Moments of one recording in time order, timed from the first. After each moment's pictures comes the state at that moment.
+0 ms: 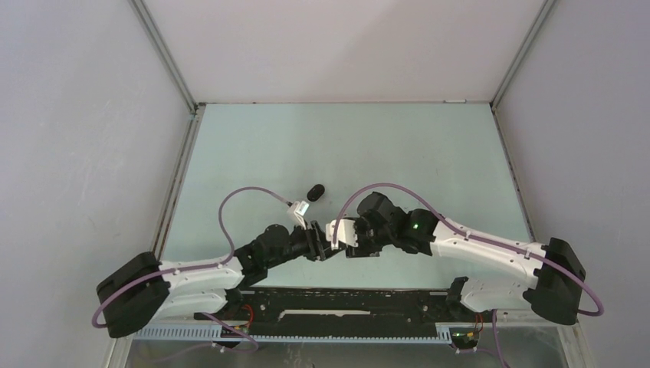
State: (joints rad) left arm -0.98 1.01 0.20 0.54 0.07 -0.91; right arm 1.05 1.22 0.86 -0.51 -0.20 -0.63
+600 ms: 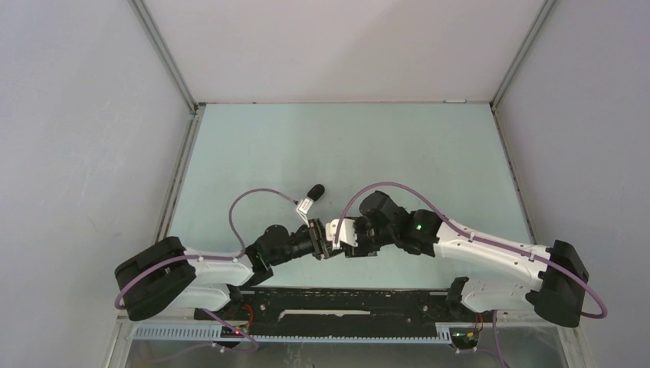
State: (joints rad) left arm -0.97 1.23 0.19 0.96 0.19 -1.08; right arm 1.04 1.19 0.86 -0.48 -0.23 -0.64
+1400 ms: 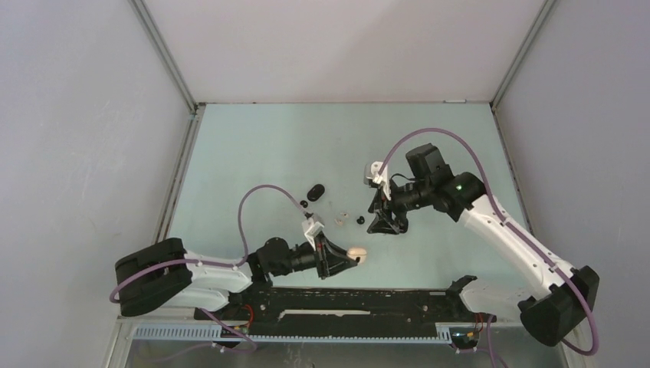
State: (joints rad) left arm -1.10 1.23 0.15 1.05 0.20 -0.69; right arm 0.61 1.14 1.08 -0.76 -0.75 -0.50
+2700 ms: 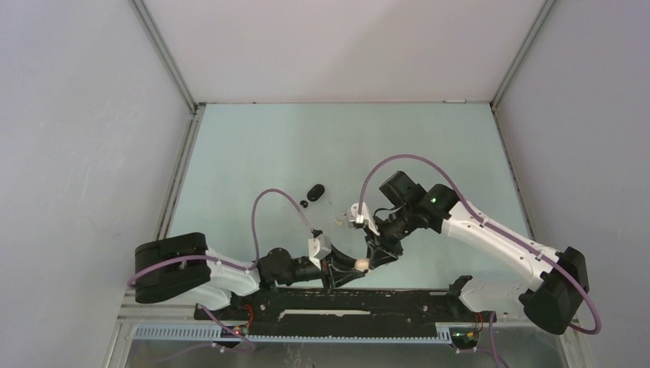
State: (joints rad) left arm -1.27 1.35 0.15 1.31 0.18 -0.32; right arm 0.78 1.21 1.01 -0.96 -0.85 -0.59
